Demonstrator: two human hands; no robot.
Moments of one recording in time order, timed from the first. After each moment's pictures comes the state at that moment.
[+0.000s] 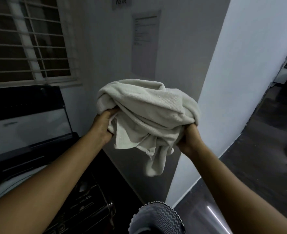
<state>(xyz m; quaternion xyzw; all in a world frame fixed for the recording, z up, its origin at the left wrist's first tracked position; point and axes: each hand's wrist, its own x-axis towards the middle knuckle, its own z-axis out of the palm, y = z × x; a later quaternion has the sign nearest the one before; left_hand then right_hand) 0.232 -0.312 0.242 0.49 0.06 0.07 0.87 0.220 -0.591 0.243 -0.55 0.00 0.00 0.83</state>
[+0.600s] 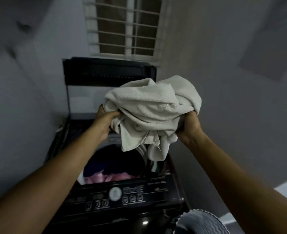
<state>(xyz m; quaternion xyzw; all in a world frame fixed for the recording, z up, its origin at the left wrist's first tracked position) 0.100 -0.031 0.168 0.56 0.23 0.24 0.76 0.222 -0.270 0.215 -0.54 -0.07 0.21 0.81</state>
